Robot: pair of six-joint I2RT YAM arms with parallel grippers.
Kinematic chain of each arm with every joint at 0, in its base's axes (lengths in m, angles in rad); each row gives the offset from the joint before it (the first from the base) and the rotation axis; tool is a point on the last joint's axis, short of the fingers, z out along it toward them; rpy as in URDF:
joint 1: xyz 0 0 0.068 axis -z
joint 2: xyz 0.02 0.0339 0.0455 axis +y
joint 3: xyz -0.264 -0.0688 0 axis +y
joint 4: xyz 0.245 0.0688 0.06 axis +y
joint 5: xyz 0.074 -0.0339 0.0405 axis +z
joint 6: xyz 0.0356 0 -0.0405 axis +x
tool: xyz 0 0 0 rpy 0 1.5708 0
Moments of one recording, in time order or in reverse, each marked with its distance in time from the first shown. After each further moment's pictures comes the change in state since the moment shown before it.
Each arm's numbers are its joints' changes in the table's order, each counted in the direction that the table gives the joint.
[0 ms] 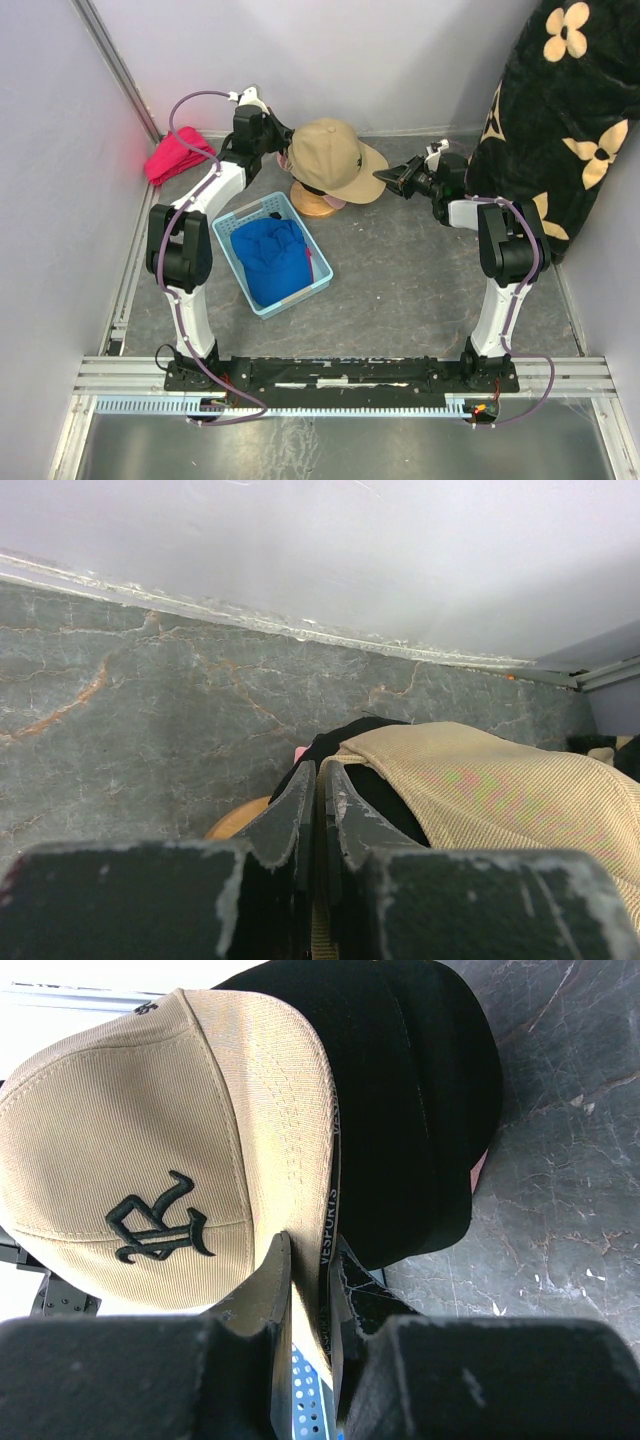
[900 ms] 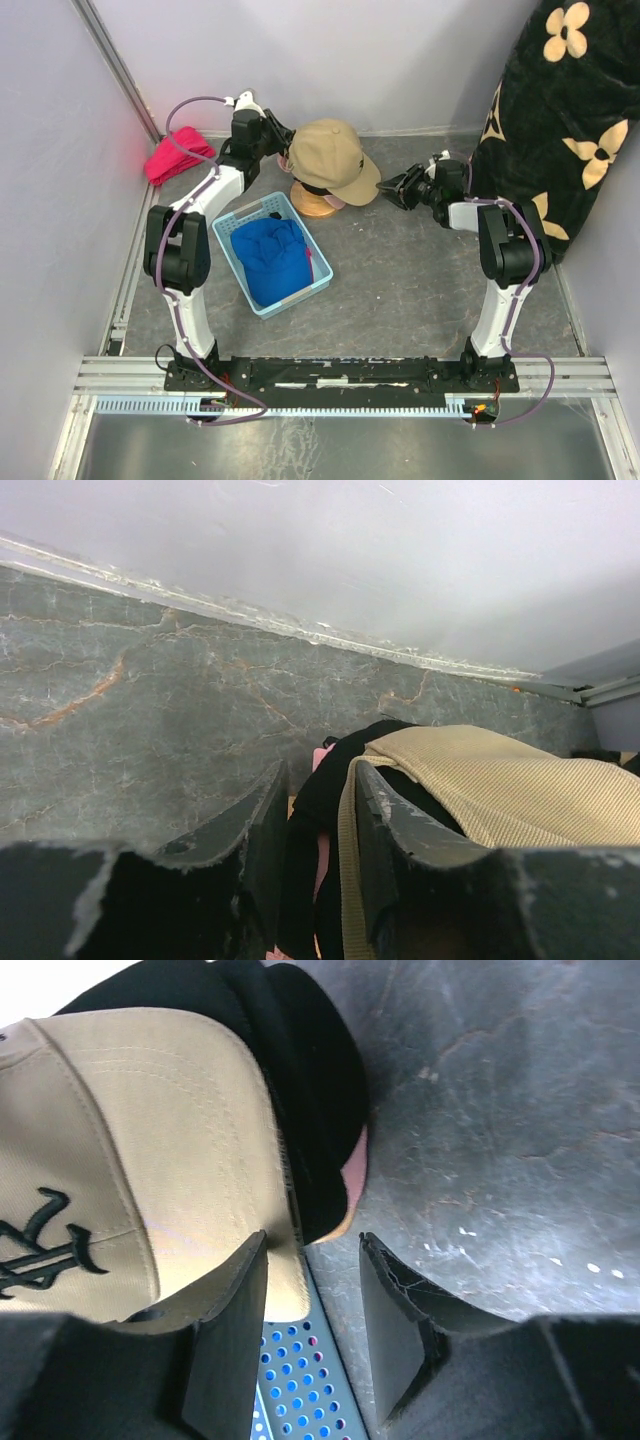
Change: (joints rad) left arm 0.002 -0.021 0.057 -0.047 0.025 -0.025; right arm -0.007 -0.010 0.021 0.159 -0.114 -0.097
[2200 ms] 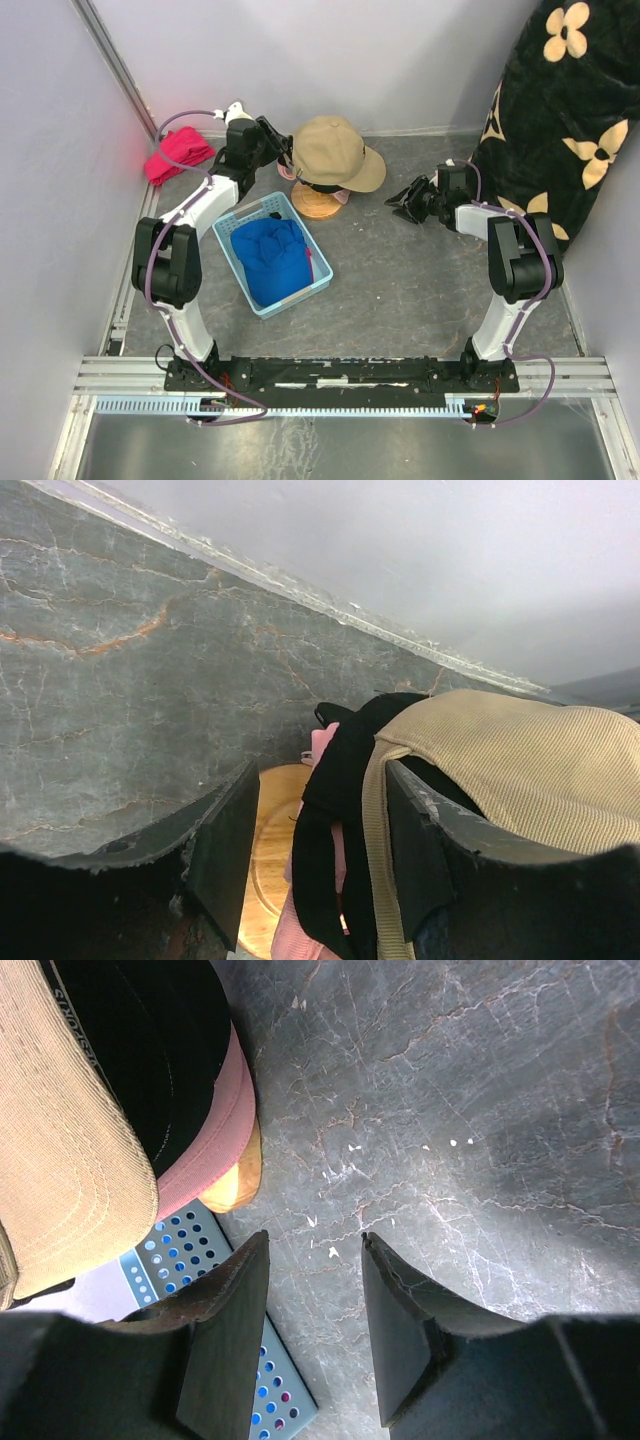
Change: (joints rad) left arm 0.004 -0.133 0.140 0.032 0.092 -0.088; right arm 0.007 -0.143 0.064 0.309 -0.111 -0.172
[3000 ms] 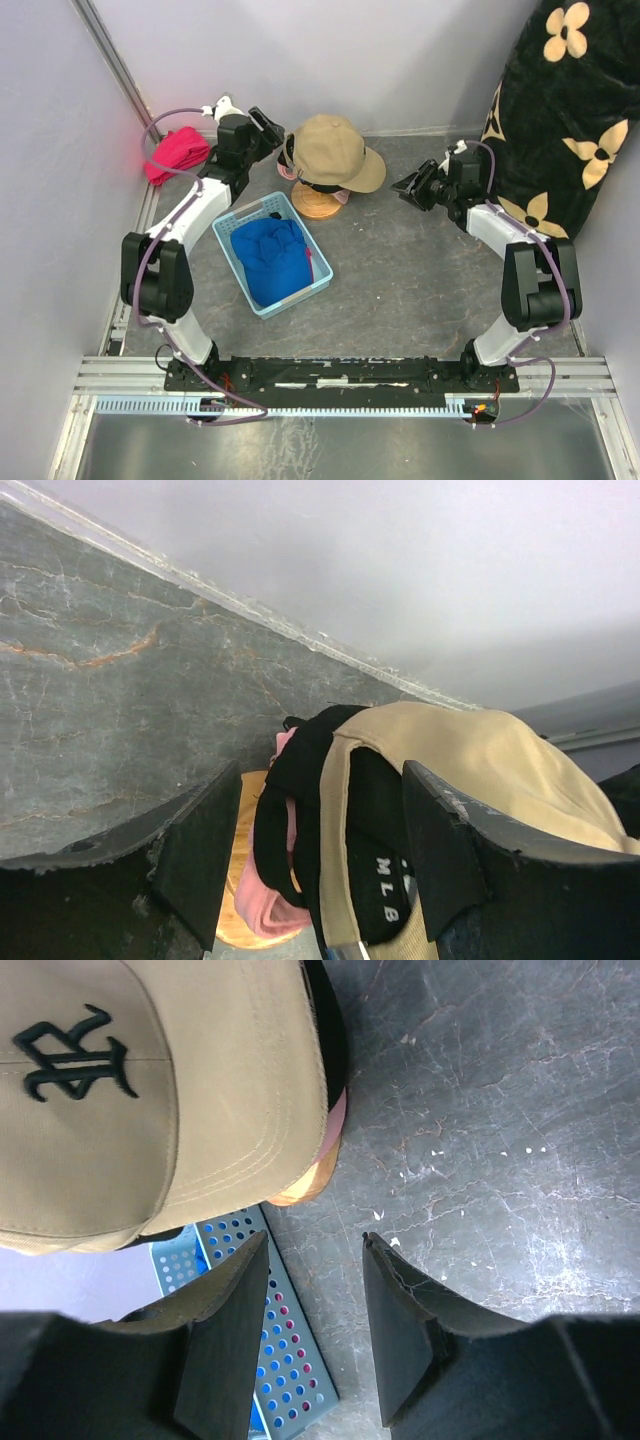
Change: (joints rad) left arm 0.005 -0.093 0.008 0.031 0.024 -0.058; right arm -0.003 -0.194 0.000 0.049 -0.027 -0.051
